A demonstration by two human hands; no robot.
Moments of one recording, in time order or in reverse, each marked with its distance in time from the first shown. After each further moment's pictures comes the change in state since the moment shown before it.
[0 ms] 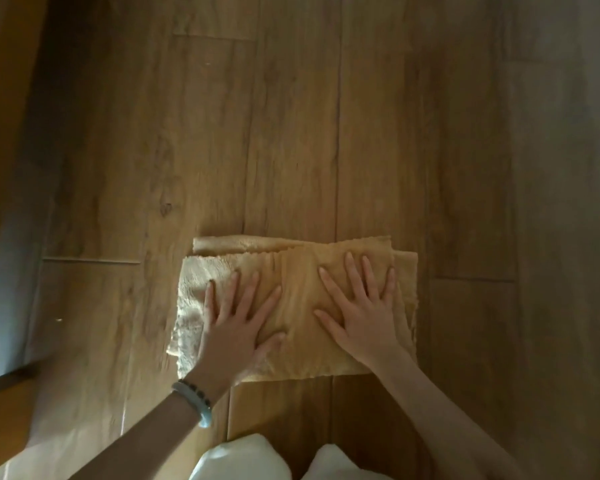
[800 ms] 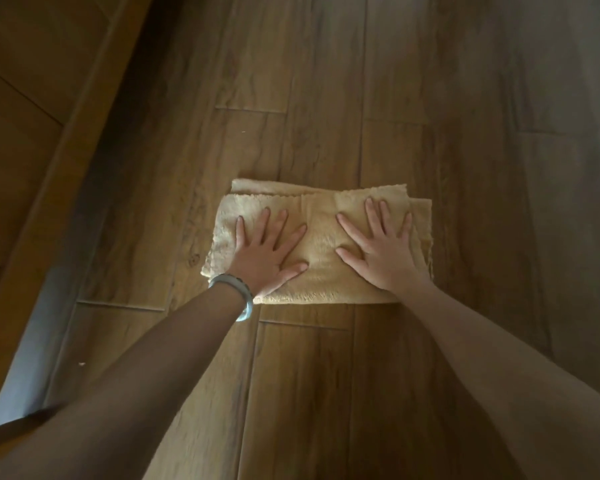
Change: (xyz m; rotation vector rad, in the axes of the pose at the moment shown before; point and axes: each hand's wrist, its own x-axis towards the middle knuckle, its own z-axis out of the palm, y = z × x) left_hand 0.170 -0.062 -0.075 0.080 -0.096 -0.085; right_hand 0.179 0.045 -0.059 -0.106 0.072 -0.045
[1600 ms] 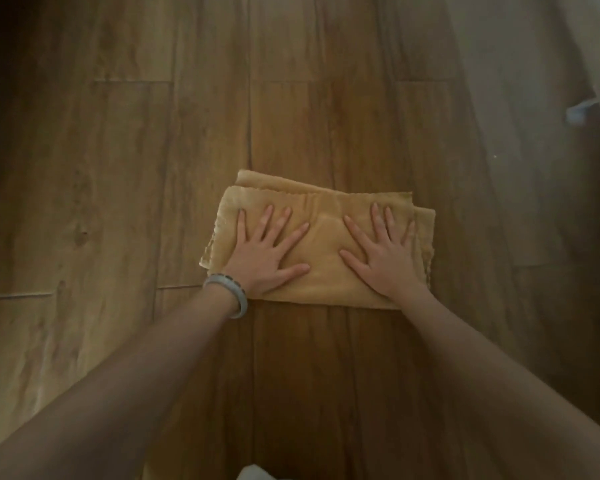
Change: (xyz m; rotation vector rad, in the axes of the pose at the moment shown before) left_hand -0.004 0.165 0.013 -0.023 0.062 0.273; right_hand -0.154 0.127 0.027 0.067 0.062 0.226
